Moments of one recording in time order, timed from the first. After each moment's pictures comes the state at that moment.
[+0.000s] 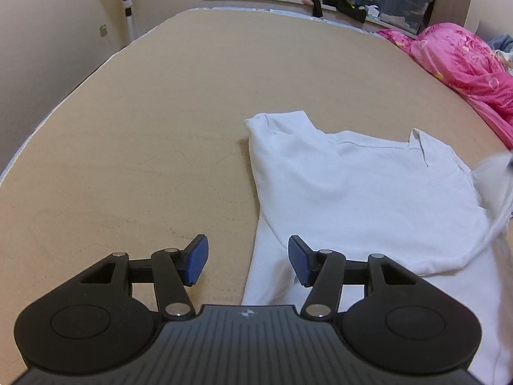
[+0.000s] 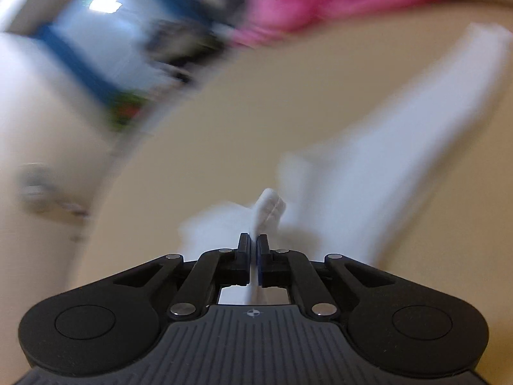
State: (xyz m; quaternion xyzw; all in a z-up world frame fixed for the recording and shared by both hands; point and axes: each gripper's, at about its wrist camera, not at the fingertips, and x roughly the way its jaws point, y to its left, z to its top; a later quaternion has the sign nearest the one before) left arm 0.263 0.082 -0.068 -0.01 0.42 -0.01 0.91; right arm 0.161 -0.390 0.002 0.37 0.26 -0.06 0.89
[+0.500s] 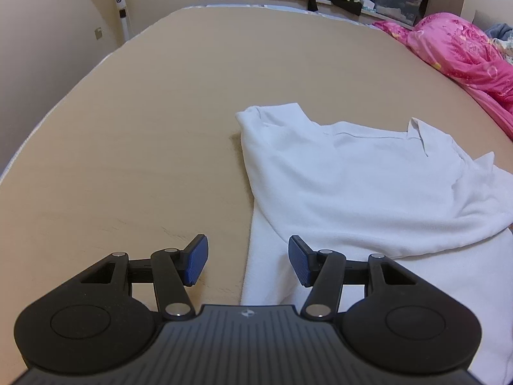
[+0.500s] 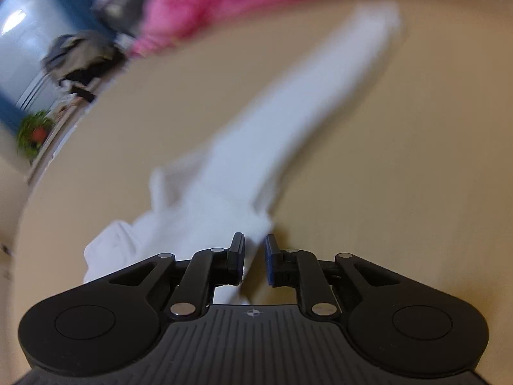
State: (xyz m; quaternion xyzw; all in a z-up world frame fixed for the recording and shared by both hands) left arm 0.267 0.074 -0.076 0.01 0.43 -0.01 0.90; right arm 0.135 -0.428 -0.016 0.35 0.33 -0.27 0.83
